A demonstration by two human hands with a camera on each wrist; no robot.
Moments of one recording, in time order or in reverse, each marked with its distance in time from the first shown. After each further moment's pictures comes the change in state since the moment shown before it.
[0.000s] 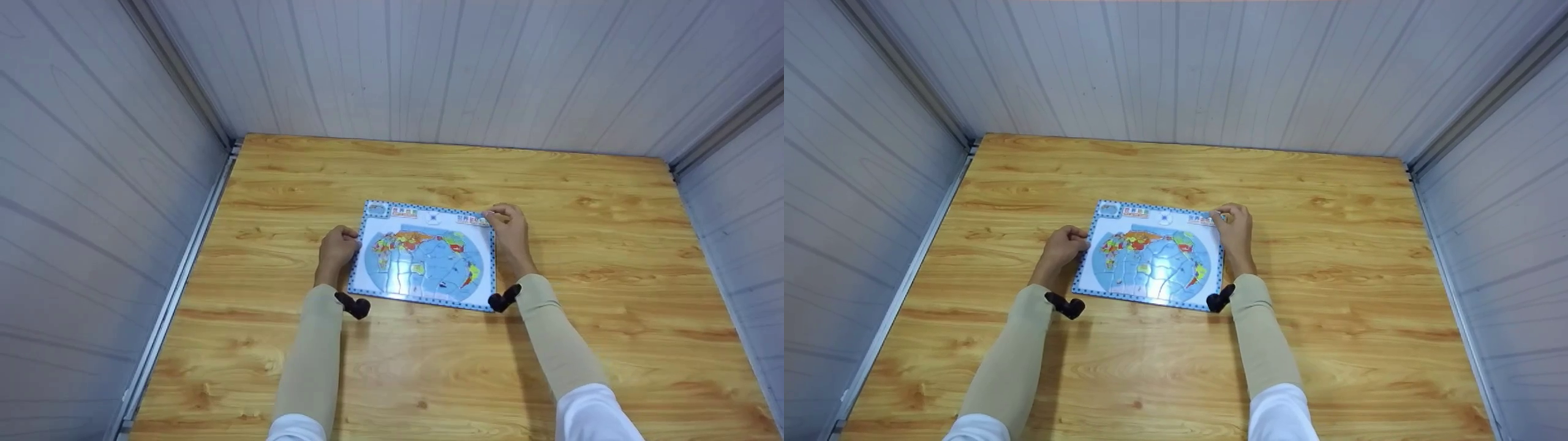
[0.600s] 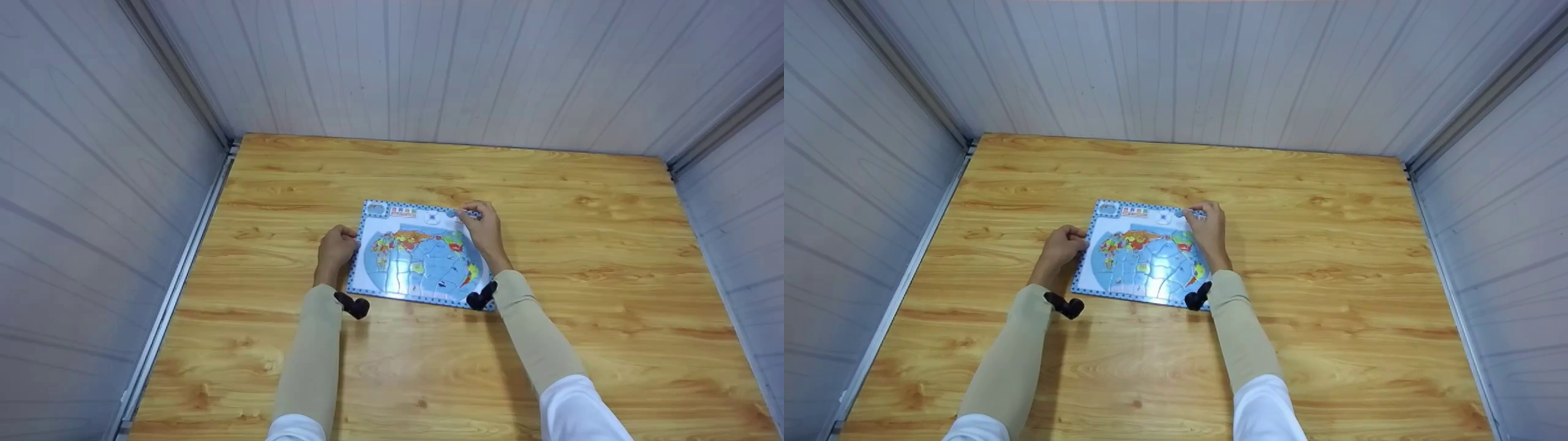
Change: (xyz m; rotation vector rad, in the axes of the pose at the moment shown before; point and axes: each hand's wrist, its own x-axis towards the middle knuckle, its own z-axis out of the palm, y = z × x) left_hand -0.001 0.001 -0.001 0.000 -0.024 -0.014; right_hand 0.003 -0.004 0.046 -0.171 -0.012 -0.267
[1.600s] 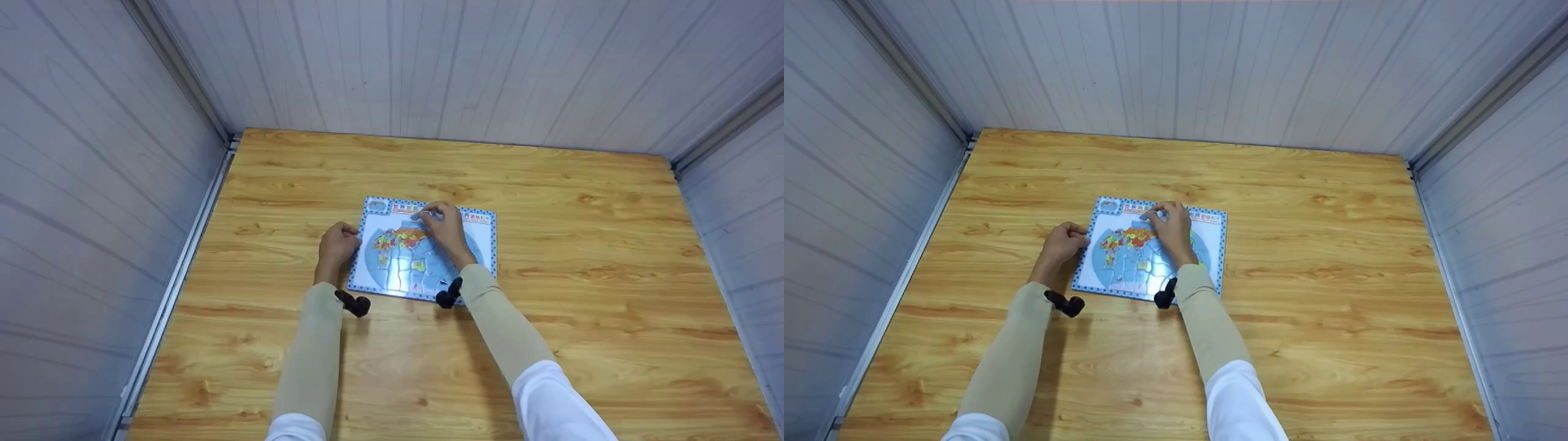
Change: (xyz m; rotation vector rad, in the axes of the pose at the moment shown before) left_hand 0.001 -0.002 0.000 0.006 0.002 0.004; right_hand -0.002 -0.010 0.070 -0.076 -0.143 -0.026
